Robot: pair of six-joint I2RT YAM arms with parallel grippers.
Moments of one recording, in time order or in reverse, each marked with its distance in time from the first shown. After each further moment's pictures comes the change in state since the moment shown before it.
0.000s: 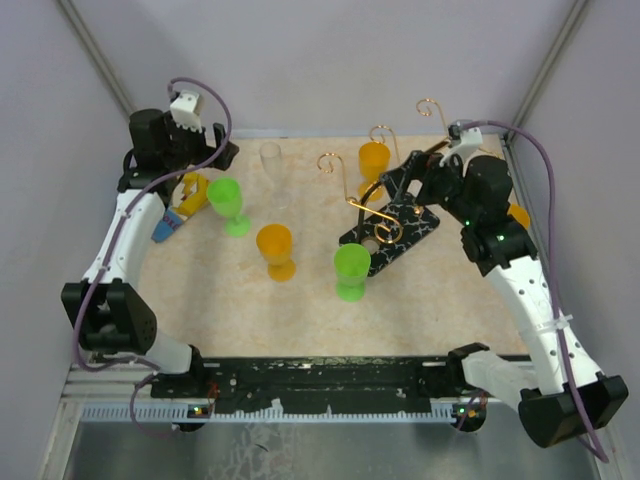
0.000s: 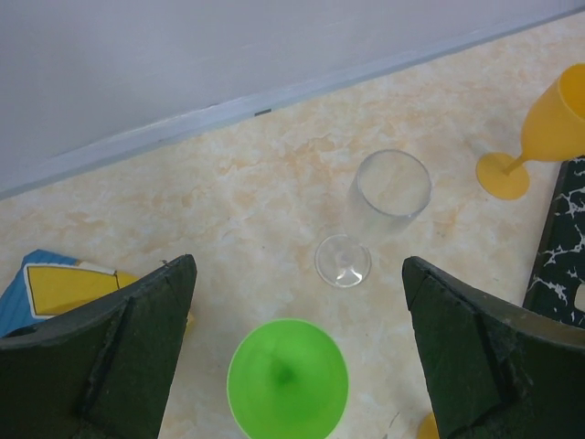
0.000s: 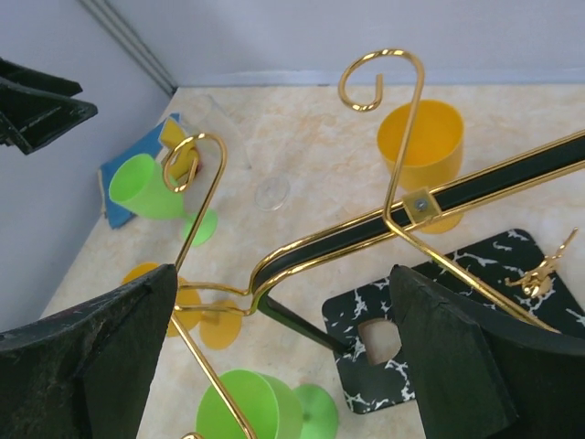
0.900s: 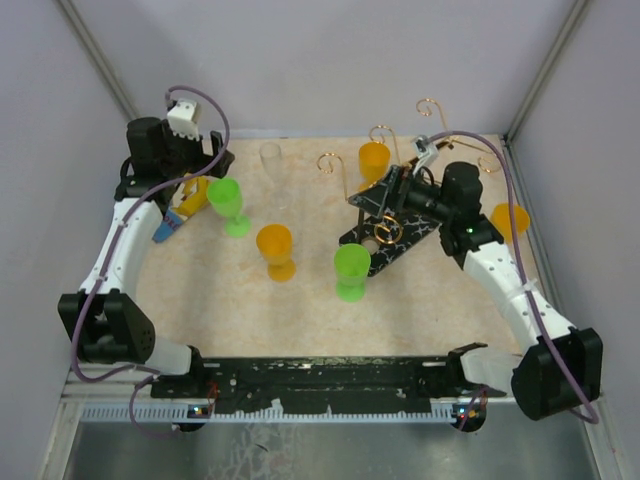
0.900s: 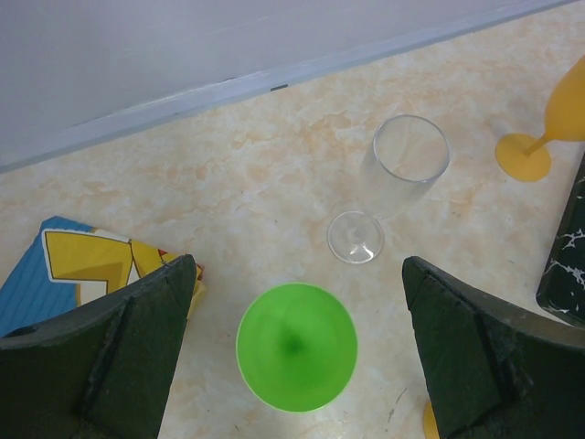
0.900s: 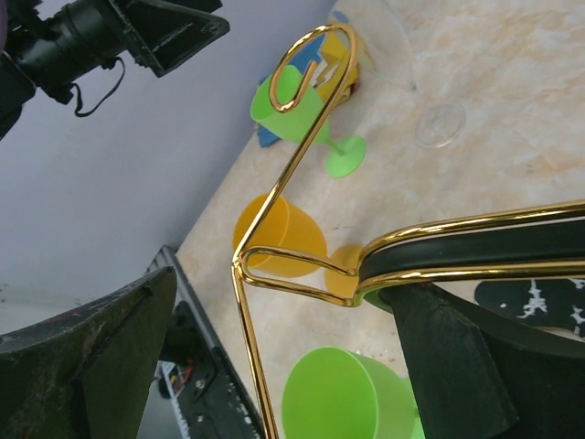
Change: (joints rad) left arm 0.011 -0.043 -0.047 -0.022 -0.032 0.018; right arm -0.003 0.150 -0.182 0.365 -0.450 0.264
